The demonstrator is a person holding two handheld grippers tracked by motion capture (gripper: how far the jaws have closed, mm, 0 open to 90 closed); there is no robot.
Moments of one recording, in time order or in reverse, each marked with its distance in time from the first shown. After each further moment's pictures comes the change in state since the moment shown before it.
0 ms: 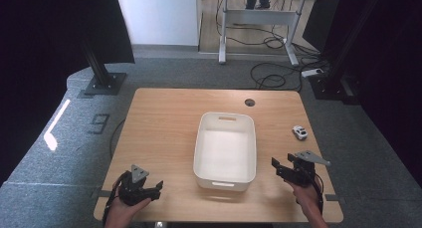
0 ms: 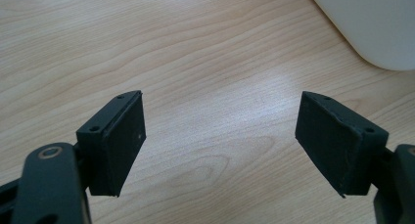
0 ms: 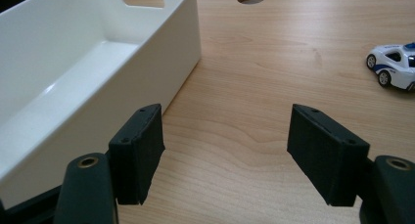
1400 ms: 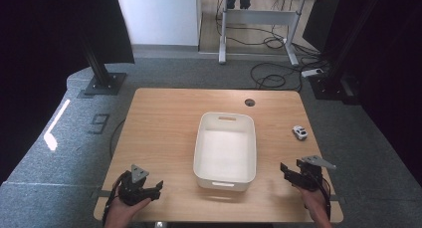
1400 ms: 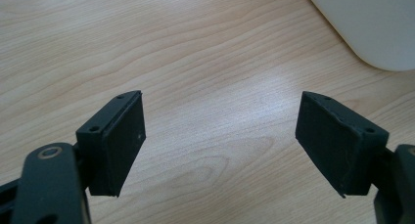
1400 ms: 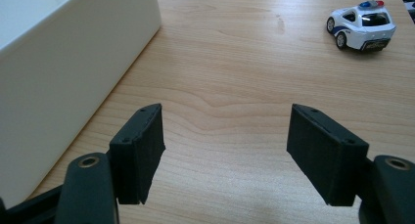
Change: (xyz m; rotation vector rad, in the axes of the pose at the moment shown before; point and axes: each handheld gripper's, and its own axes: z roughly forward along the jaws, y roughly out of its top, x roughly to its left) left arm 0.000 0.001 -0.001 -0.003 -0.004 0.005; right arm -0.026 -0.019 -0.003 0.063 -0.072 0.009
